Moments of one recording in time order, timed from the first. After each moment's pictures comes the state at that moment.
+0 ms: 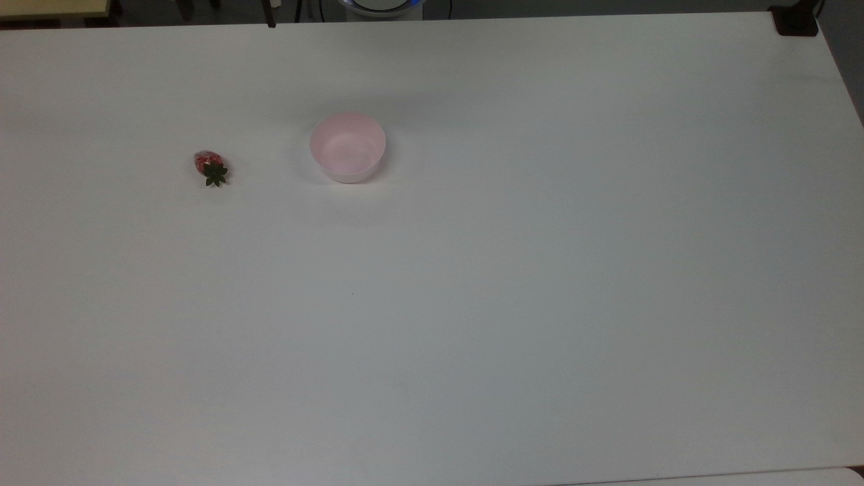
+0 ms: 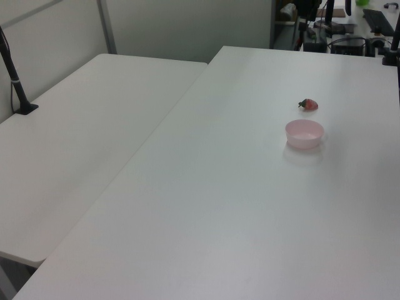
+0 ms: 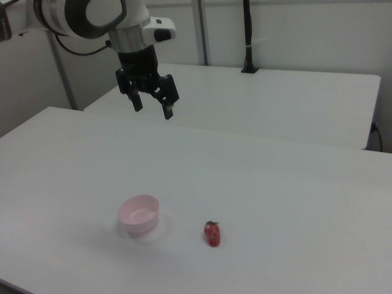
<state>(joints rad) 0.06 -0.02 -0.25 -1.60 0.00 1.68 -0.11</state>
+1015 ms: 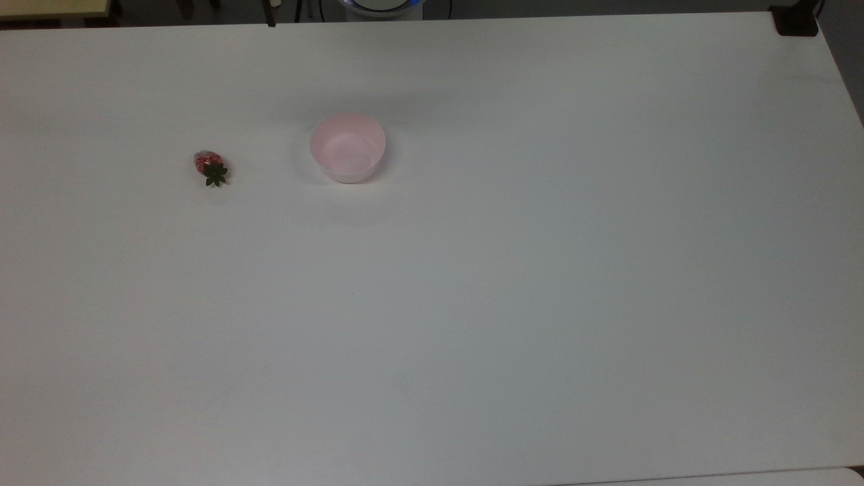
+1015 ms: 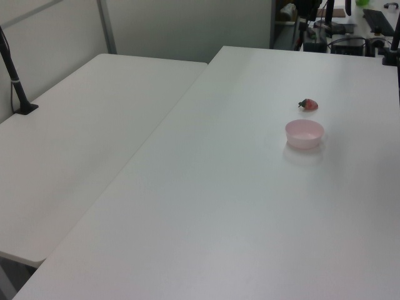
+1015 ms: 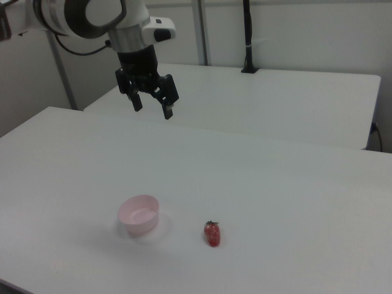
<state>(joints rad) 0.06 -0.02 -0.24 -1.60 0.00 1.68 -0.11</state>
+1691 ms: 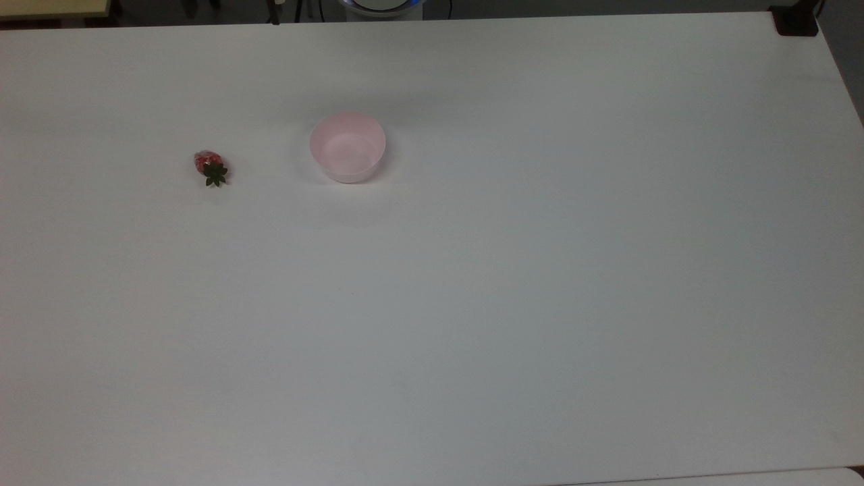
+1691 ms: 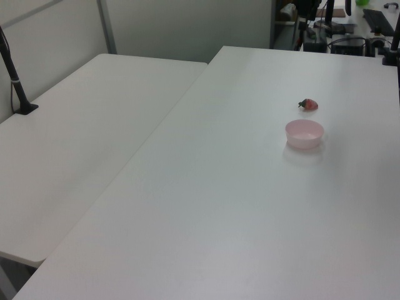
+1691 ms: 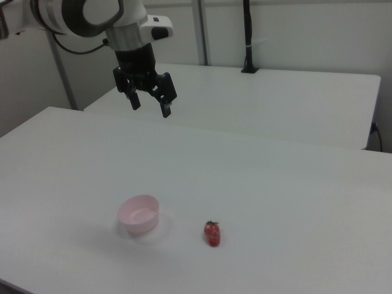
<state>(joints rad) 0.04 -0.03 -0.22 -1.60 0.00 1.68 -0.11</state>
